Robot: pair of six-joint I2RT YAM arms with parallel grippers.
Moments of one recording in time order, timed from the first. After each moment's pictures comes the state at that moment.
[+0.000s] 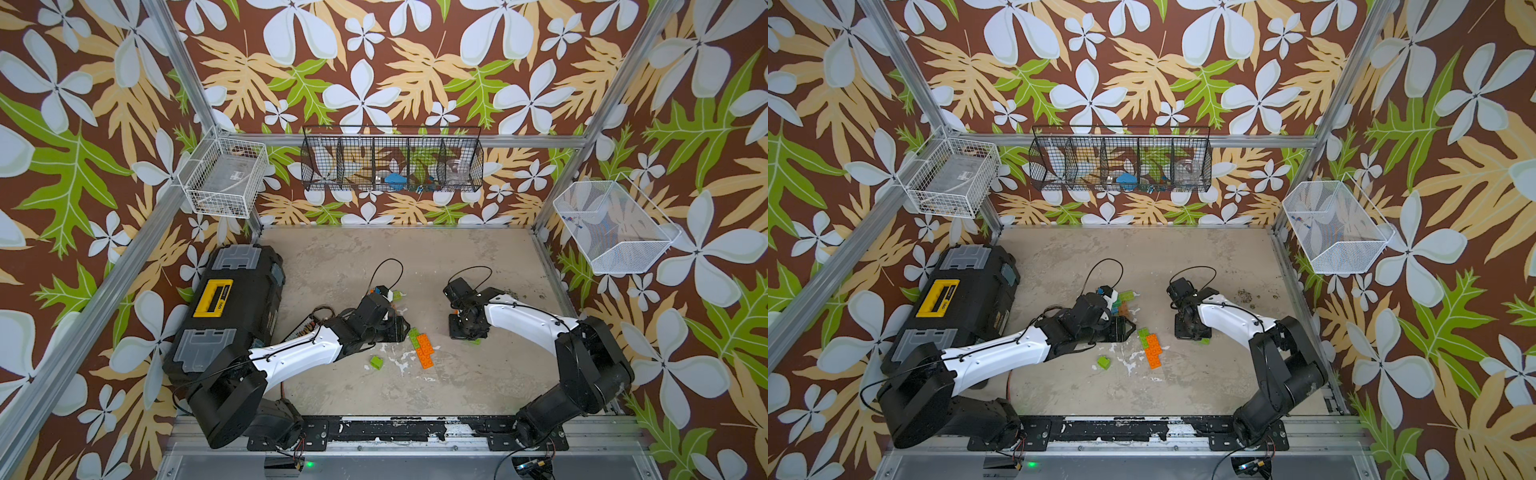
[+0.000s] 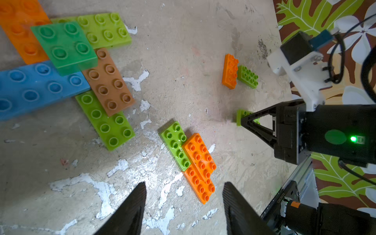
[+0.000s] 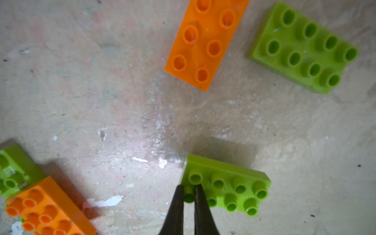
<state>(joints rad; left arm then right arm) -0.79 1.39 0.76 -0.11 0.12 -0.77 0.52 1.60 0.98 -0.81 0.12 0.56</state>
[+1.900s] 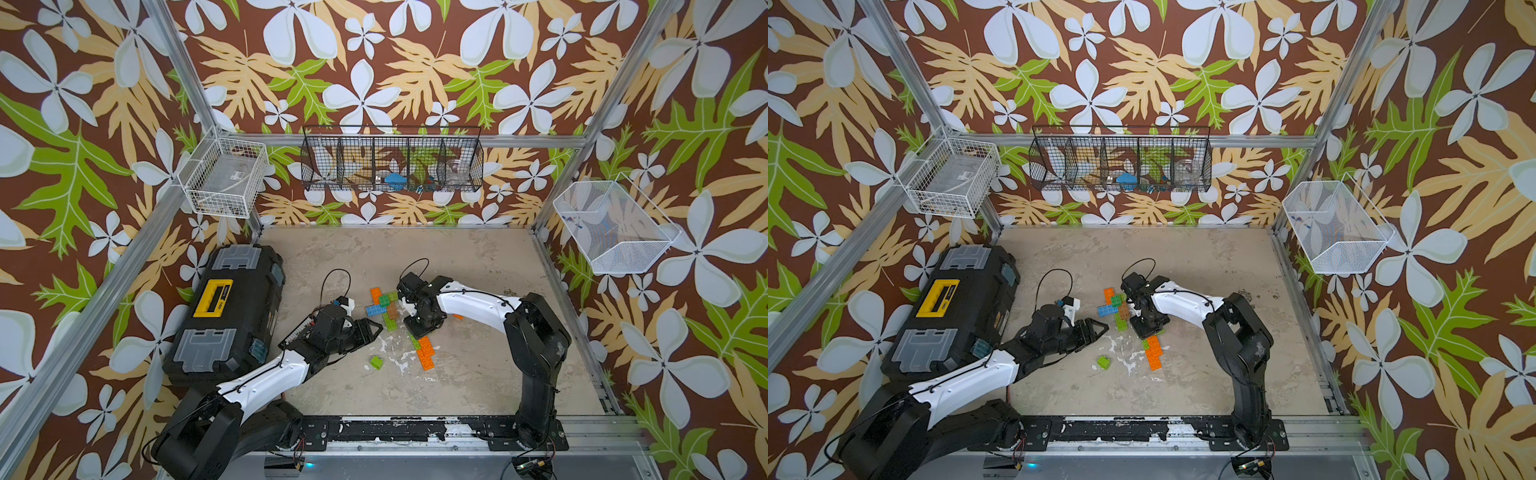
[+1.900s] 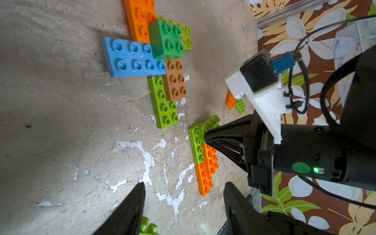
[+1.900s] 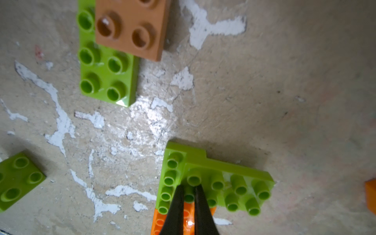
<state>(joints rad) -0.53 1.15 0.42 0.10 0.32 -0.96 0.74 1.94 1.36 -0.90 -0.04 0.19</state>
